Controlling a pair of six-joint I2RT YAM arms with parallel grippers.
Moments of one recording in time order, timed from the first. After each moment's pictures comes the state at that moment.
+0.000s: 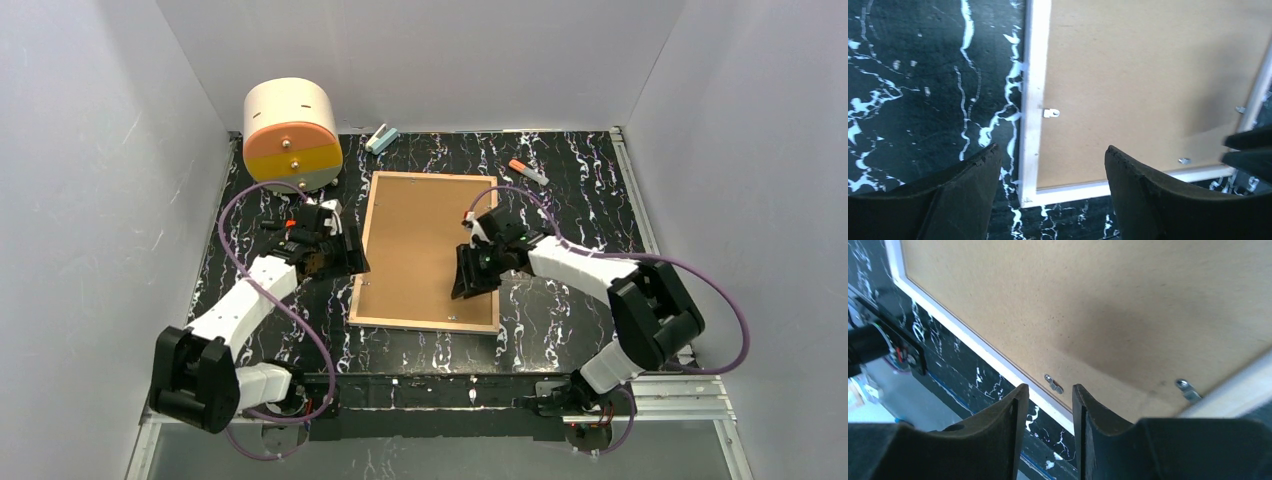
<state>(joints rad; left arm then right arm) -0.32 1.25 0.81 -0.56 0.09 -0.43 0.63 1.52 0.90 -0.43 -0.42 0.48</state>
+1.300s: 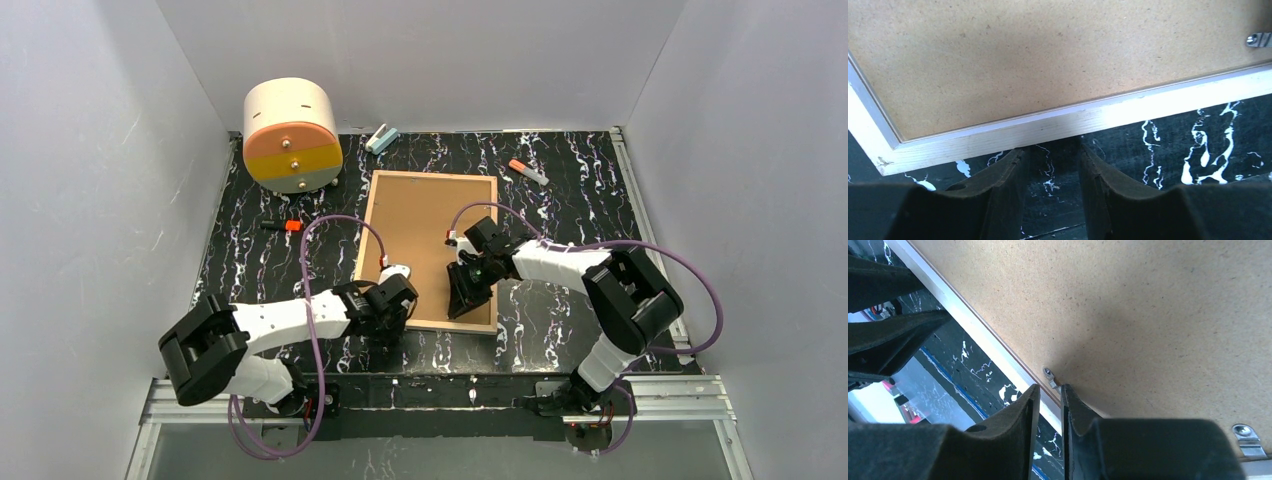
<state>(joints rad) -1.01 1.34 0.67 -0.52 -0.22 -0.67 0.70 1.65 0.88 -0.40 -0.54 0.35</state>
